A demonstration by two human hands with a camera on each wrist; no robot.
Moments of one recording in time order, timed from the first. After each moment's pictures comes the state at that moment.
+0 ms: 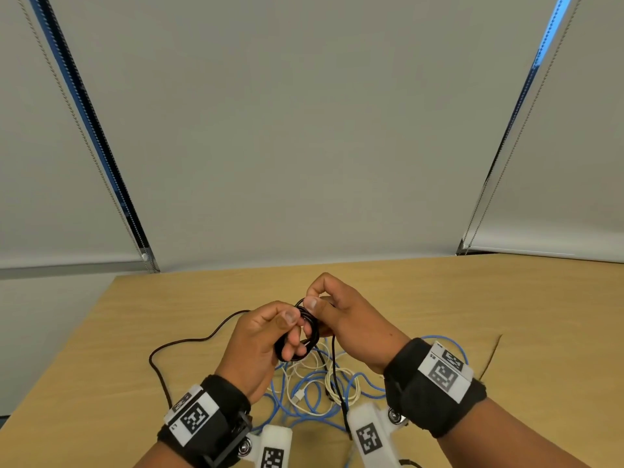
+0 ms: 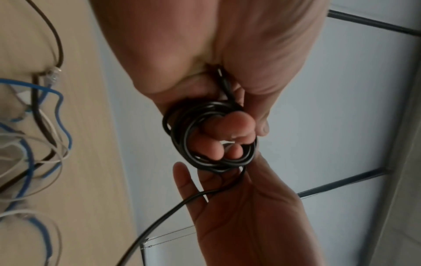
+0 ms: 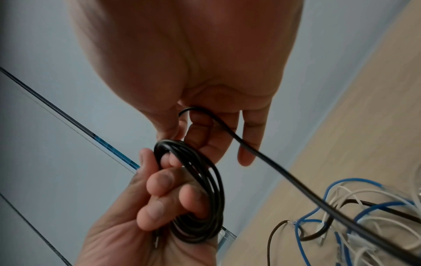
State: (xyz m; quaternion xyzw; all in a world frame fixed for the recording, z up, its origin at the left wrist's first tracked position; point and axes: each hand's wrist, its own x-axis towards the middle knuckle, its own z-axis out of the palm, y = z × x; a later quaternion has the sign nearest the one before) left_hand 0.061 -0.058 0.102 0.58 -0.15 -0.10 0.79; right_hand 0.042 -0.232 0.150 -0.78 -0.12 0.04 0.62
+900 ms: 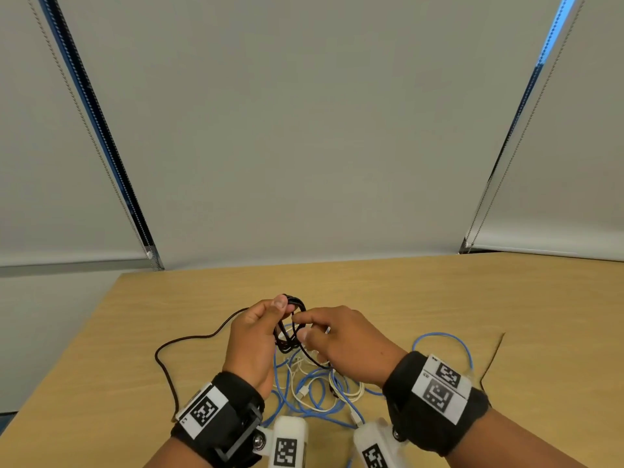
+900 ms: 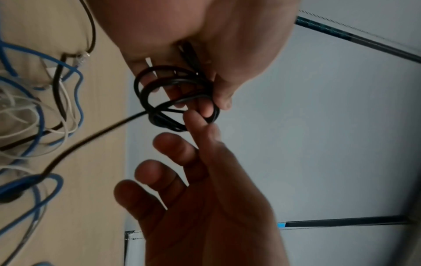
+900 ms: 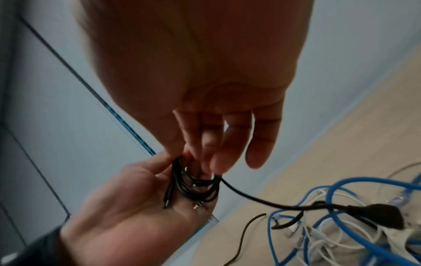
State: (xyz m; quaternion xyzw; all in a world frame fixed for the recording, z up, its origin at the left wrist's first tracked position) left_hand 0.062 -0.064 0.103 0.59 0.04 -0.02 0.81; right_hand 0.034 -0.223 0.128 -0.87 -0.11 0.06 0.47
